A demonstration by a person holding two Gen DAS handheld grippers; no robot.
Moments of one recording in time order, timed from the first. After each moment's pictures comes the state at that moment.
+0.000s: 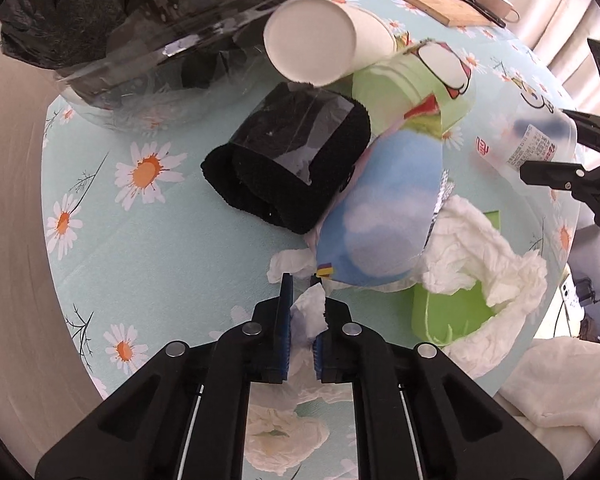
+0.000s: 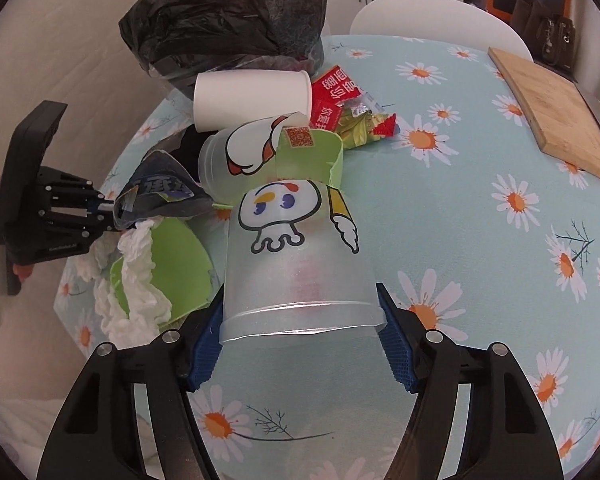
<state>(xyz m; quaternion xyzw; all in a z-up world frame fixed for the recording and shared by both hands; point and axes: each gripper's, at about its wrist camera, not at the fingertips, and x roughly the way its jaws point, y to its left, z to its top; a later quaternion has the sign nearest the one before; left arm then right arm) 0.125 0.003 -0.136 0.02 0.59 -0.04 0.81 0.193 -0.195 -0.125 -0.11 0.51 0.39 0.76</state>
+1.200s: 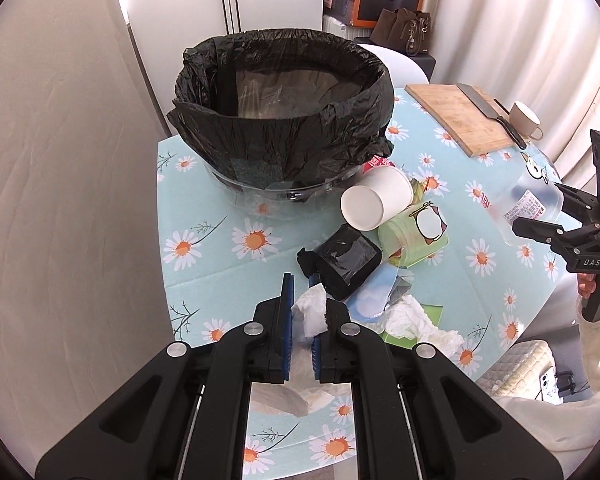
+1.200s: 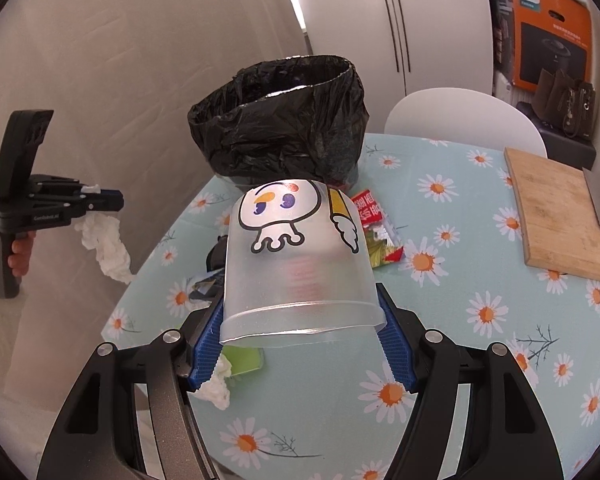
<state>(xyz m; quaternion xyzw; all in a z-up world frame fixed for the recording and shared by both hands) 0.076 0.047 0.016 -0.03 0.50 0.08 0.86 0.214 -0.204 -0.024 -0.09 0.41 0.47 0.78</state>
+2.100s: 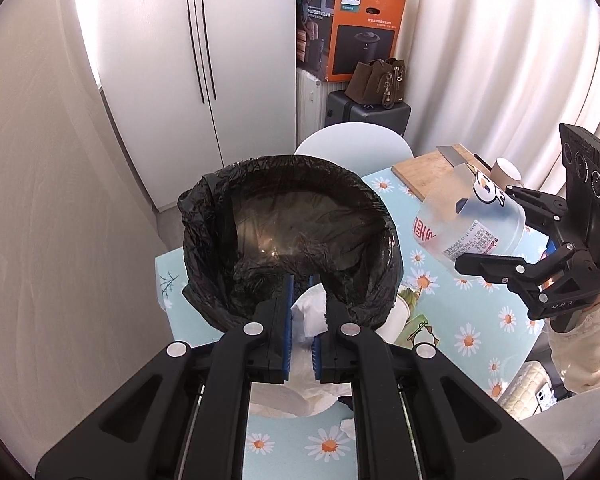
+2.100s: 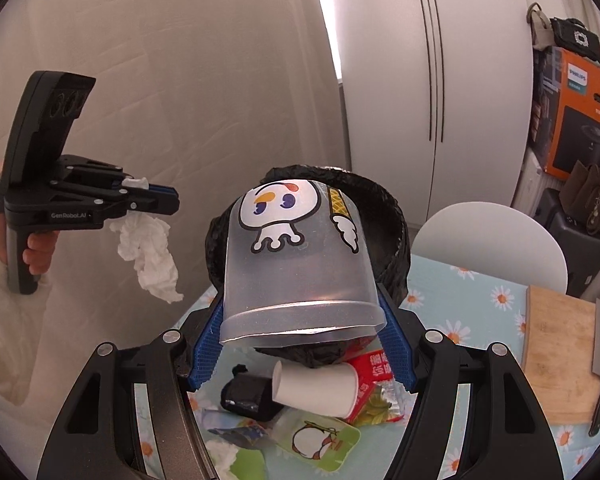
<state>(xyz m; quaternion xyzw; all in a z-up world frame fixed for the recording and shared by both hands) 0.180 0.098 0.112 -0.01 0.43 0.02 0.90 0.278 -0.093 0.076 -0.11 0.33 0.52 0.78</state>
